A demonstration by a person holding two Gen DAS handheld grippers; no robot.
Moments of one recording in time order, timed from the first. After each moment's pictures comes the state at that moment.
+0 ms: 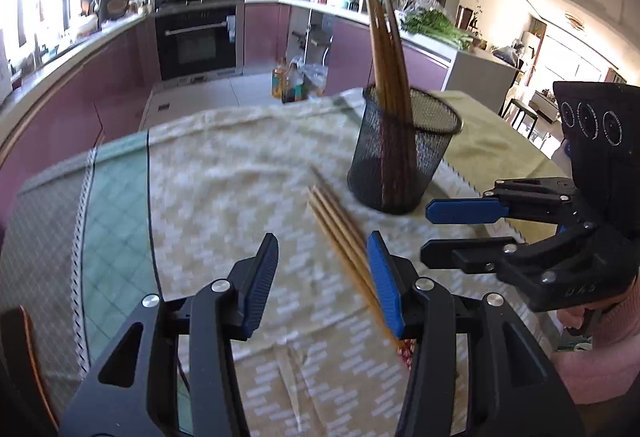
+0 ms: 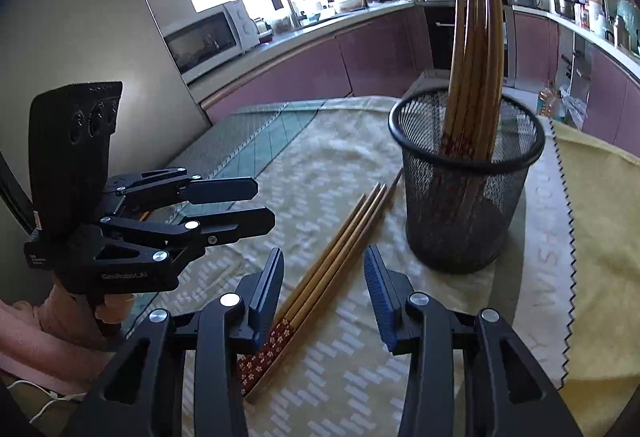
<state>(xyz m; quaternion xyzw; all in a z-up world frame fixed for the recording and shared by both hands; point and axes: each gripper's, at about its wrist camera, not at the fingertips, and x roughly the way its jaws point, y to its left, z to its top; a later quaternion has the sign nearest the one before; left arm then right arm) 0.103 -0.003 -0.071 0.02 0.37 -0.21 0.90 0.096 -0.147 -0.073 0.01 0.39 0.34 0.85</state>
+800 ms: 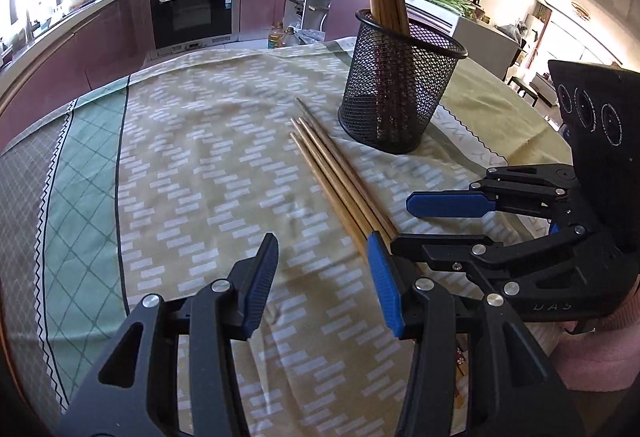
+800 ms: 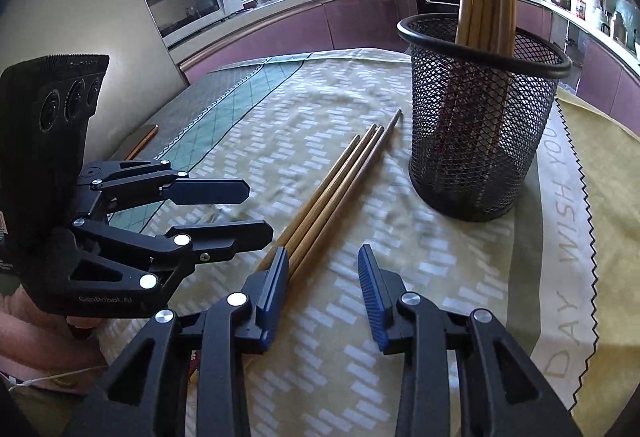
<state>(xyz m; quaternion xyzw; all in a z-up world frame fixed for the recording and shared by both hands) 0.094 -0.018 -0.109 0.03 0.42 -0.21 0.88 0.085 -0.132 -0.099 -0.03 0.43 0.31 0.85</state>
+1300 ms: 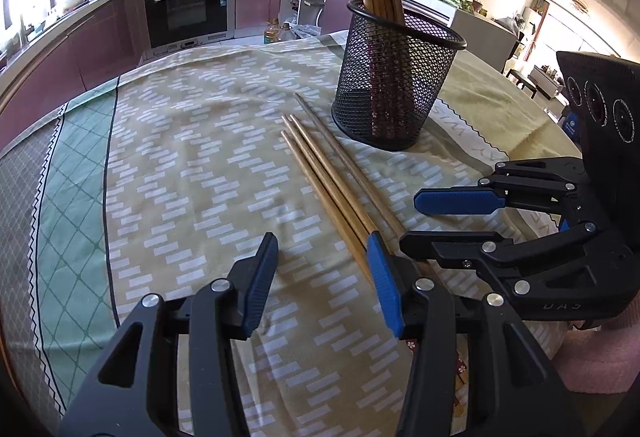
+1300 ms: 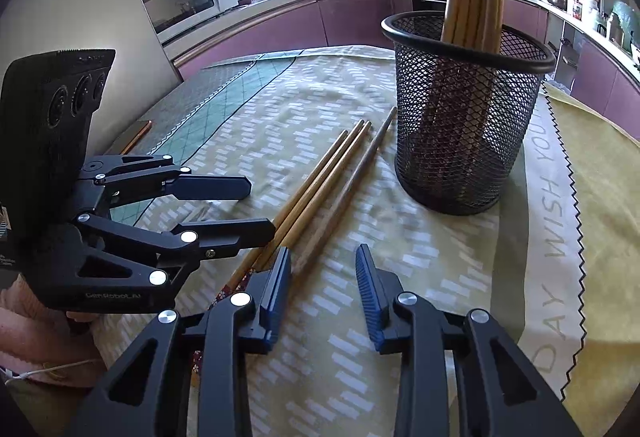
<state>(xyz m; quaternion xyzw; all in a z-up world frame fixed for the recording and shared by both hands) 0.100 -0.027 -0.115 0.04 0.43 -0.21 0.88 0.087 -0.137 -0.100 -0.03 0.43 0.30 0.85</state>
